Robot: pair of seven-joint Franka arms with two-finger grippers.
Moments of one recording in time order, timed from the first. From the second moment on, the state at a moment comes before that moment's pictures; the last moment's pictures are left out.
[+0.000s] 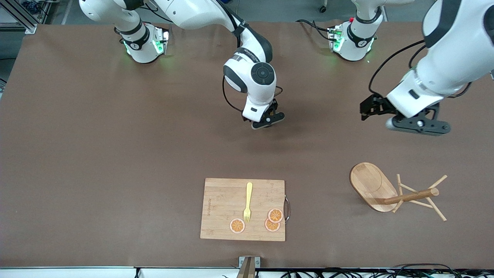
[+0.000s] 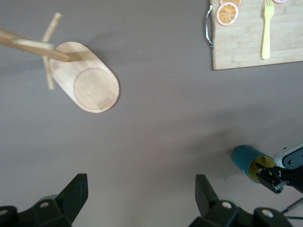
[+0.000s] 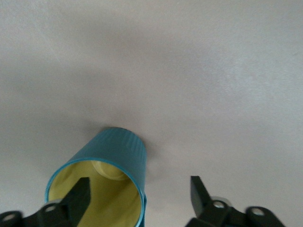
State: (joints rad) left arm -0.08 0.13 -0.22 -1.55 -0.03 1.68 -0.14; right arm 0.96 0.72 -0.07 -1.42 0.11 2.07 0.51
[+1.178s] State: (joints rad) left arm -0.41 0.25 -0.23 -1.56 0.12 1.75 -0.73; right arm 0.18 0.40 -0.11 -1.43 0.07 1.53 0.01
